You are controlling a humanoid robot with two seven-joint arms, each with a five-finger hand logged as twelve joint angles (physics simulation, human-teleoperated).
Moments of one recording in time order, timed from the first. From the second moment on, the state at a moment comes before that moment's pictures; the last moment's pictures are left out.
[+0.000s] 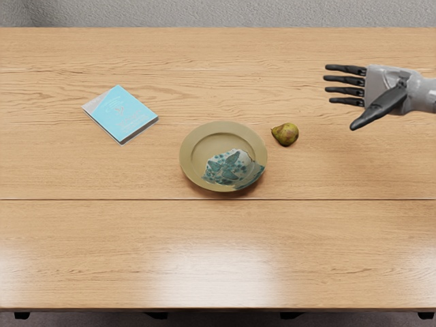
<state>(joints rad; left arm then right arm) -0.03 0.00 -0.20 0.00 0.09 -0.06 0.00 1.16 -0.87 0.13 1.03 0.12 0.61 -0.15</state>
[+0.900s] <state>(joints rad) -0.03 0.00 -0.20 0.00 0.09 -0.06 0.00 1.23 -0.60 0.20 1.03 -0.39 0.21 -0.34</state>
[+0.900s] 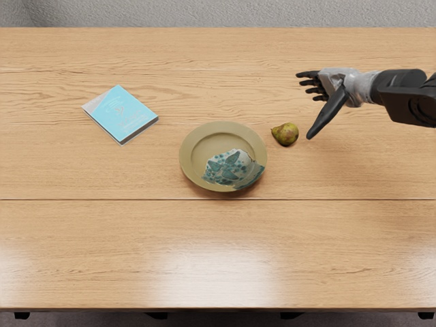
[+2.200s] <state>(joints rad) -0.03 0.00 -0.20 0.00 0.09 -0.06 0.00 1.19 -0.37 -0.03 1.17 -0.53 -0.53 -0.40</state>
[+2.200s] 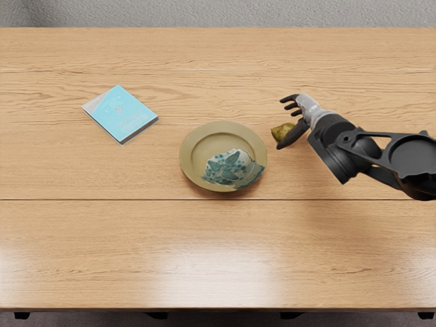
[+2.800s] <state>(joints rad) -0.03 0.00 -0.20 0.00 0.09 -0.06 0.00 1.28 -0.32 -0.11 1.13 -0.53 -0.51 -0.56</state>
